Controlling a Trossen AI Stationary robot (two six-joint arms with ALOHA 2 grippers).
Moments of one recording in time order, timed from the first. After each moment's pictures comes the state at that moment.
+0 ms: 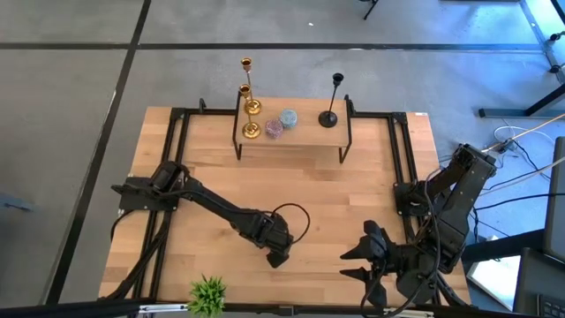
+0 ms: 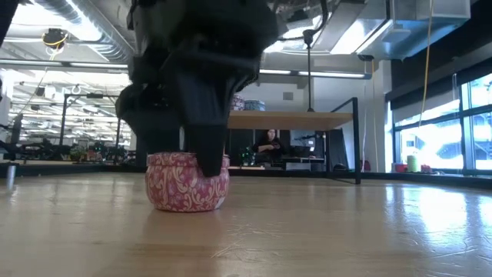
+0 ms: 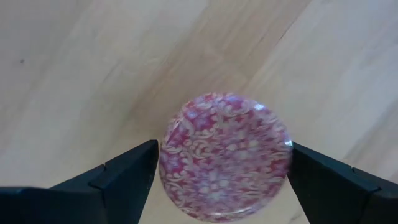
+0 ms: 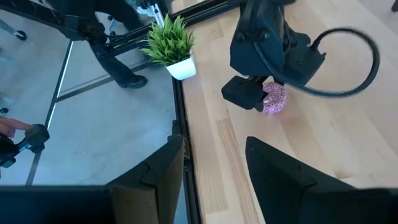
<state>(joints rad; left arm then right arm) -0.38 2.05 1.49 -0.76 -0.06 -1.07 0.94 1.53 1.55 -0.84 0.63 1.00</state>
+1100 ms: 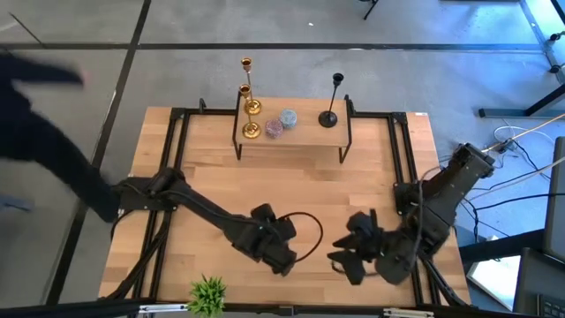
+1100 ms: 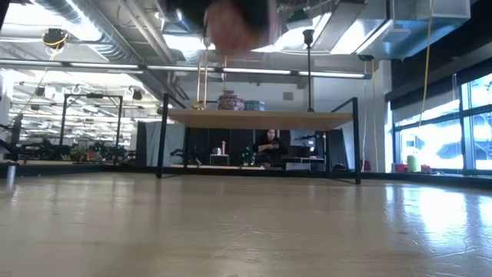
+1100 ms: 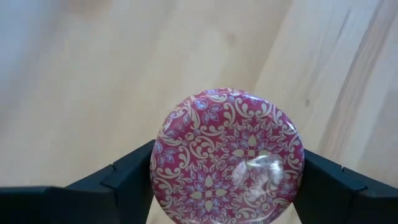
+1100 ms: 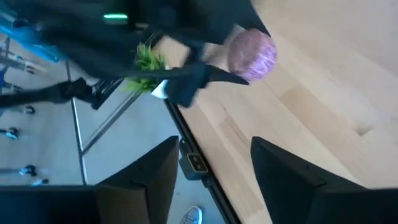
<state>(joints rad) -0.48 2.07 1.92 -1.13 -0.45 -0.87 0.82 1.53 1.55 -0.86 0.55 1.37</state>
